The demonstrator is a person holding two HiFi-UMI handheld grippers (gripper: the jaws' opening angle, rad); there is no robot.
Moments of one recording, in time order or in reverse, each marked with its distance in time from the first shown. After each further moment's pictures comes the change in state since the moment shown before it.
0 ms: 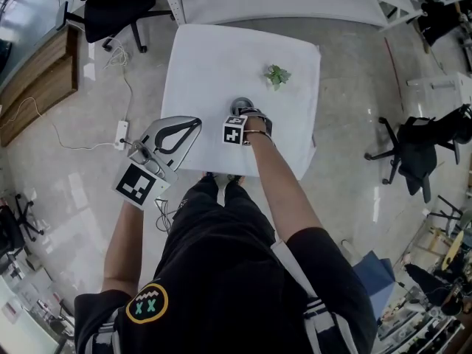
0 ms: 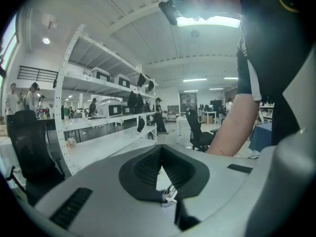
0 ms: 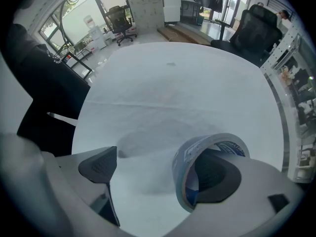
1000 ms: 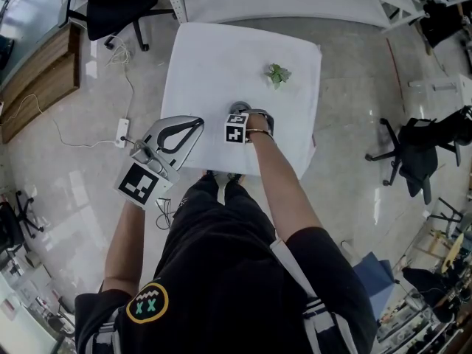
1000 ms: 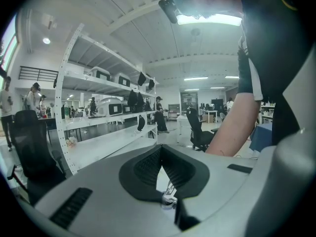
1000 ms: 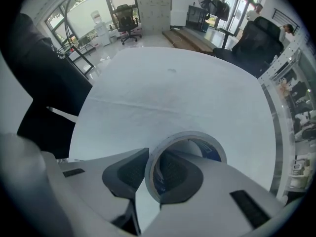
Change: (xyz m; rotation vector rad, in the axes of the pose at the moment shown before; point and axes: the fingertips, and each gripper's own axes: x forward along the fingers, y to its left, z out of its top) left arm 0.003 -0.010 0.000 0.016 0.021 0.004; right arm -0.013 -0.006 0.001 -0.070 -0.021 -0.050
